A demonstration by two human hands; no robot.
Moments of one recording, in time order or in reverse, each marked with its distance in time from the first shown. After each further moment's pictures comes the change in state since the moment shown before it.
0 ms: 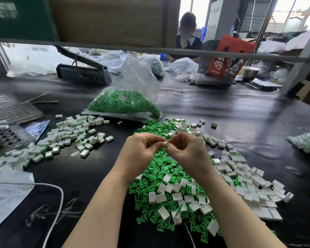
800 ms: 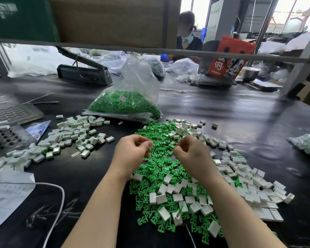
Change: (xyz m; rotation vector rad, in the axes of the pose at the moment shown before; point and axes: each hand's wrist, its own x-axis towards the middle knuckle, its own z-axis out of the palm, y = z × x) left_hand 0.000 -0.010 -0.006 -0.146 0.133 -0.335; right_hand 0.000 0.009 -0.005 -0.231 -0.036 0.117
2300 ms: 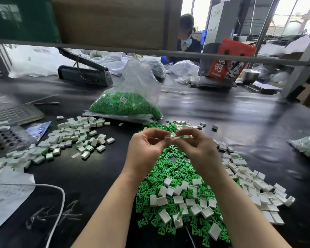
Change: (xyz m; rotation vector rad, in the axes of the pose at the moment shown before) left_hand -0.008 0.021 0.025 -0.206 -0.038 0.234; right_hand 0.003 -0.008 -0.015 0.439 0.007 -0.037
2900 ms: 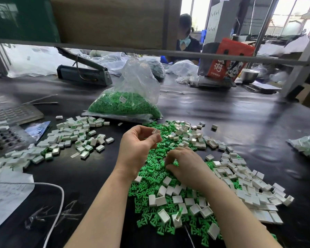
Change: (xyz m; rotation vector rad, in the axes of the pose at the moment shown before) left_hand 0.005 -0.002 -0.011 -0.194 0.082 -0.128; right_hand -0.004 0.012 0.015 -0.910 -0.374 -0.036
